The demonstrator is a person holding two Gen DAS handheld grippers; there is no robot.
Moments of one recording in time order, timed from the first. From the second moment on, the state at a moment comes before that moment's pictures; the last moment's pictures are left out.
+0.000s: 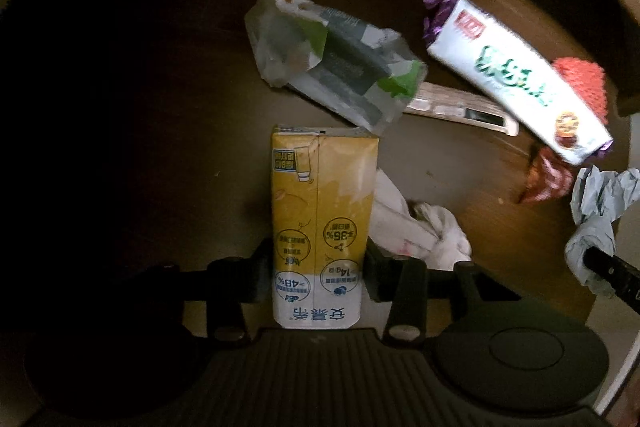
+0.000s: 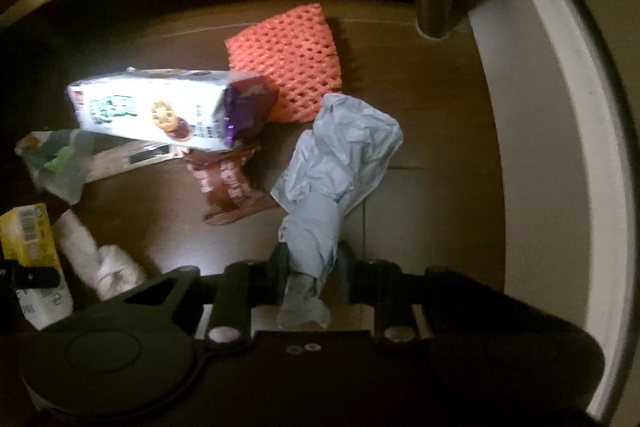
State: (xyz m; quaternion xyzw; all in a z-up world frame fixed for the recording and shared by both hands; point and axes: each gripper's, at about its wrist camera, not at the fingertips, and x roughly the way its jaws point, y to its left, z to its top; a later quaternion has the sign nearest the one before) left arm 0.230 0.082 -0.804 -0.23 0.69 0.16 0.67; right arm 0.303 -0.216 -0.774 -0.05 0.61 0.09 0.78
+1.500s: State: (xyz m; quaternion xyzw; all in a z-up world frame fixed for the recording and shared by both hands) left arm 0.189 0.131 -0.077 -0.19 0.51 -0.02 0.84; right arm 0.166 -0.111 -0.070 -0.05 0.38 0.22 0.90
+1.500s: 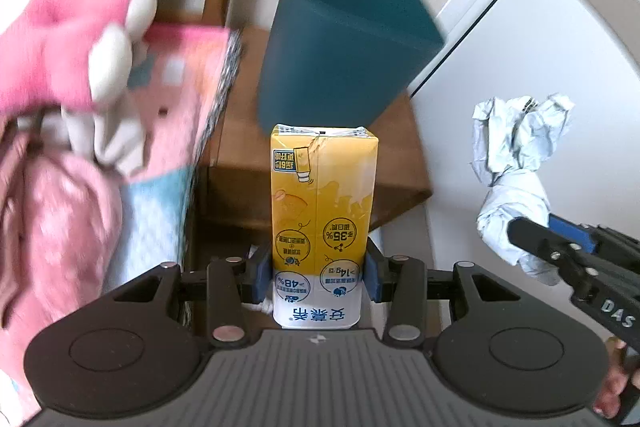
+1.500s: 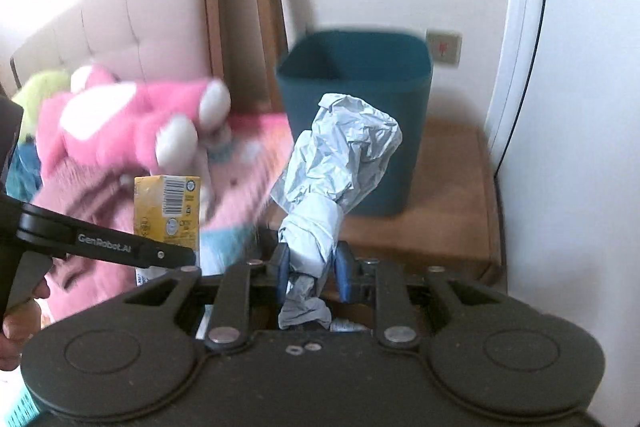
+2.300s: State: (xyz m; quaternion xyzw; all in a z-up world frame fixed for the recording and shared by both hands) left arm 0.443 0.084 0.007 -0.15 0.46 0.05 0.87; right arm 0.399 -0.103 -0.007 -0.11 0.33 0.30 0.89
